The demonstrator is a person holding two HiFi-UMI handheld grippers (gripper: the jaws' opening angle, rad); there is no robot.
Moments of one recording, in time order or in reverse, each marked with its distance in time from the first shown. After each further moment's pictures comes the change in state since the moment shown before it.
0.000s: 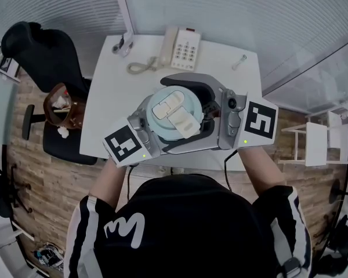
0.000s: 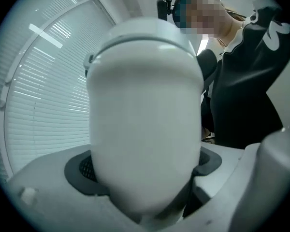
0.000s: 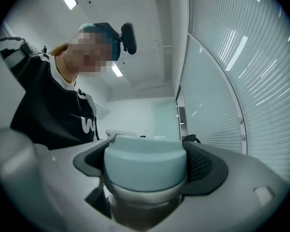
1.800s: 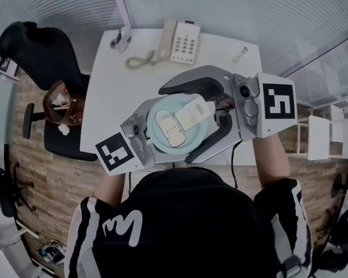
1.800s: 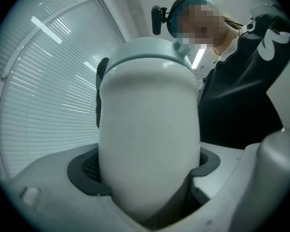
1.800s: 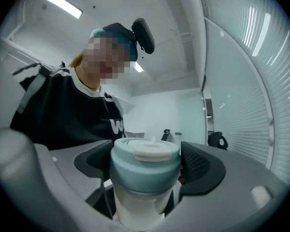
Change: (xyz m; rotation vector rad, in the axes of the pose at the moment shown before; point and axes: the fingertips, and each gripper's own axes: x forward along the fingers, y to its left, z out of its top) left arm -0.007 -0.028 0.013 -0.042 -0.015 -0.073; right arm -0.019 0.031 0.012 -0.032 0.115 0.315
